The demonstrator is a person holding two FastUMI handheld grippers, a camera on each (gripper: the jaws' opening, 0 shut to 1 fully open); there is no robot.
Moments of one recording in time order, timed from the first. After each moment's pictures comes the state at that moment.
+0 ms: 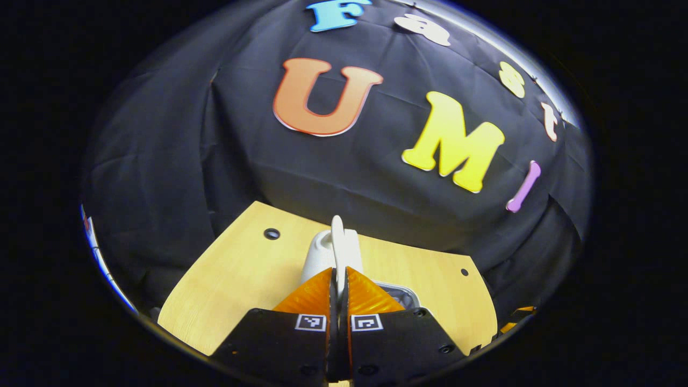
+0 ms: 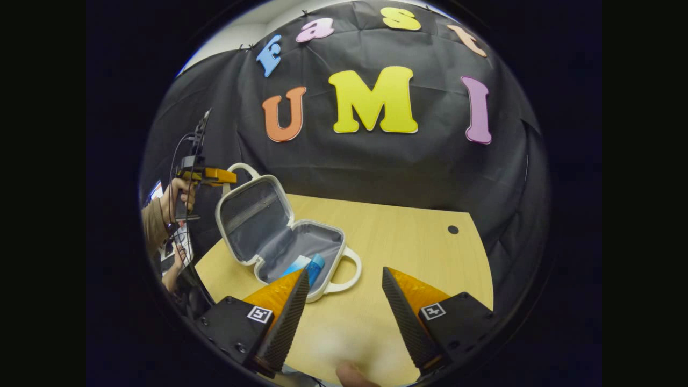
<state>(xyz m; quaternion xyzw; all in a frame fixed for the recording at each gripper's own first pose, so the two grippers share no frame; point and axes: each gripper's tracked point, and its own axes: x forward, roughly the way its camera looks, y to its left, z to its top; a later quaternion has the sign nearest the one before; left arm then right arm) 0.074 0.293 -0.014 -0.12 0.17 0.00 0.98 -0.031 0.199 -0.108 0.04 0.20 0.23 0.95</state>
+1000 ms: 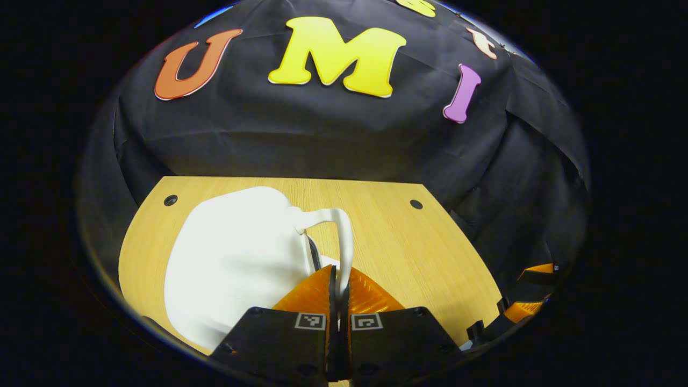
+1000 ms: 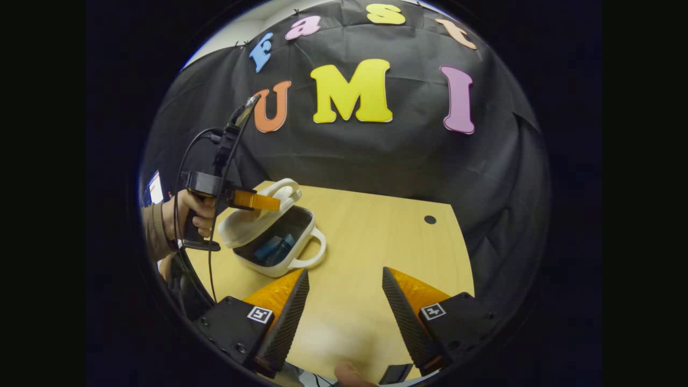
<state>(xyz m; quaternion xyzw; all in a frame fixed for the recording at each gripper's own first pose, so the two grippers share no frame) 0.073 0.038 -0.136 -0.03 0.28 -0.12 0.95 -0.032 0.099 -0.153 0.02 0.23 0.21 0.95</state>
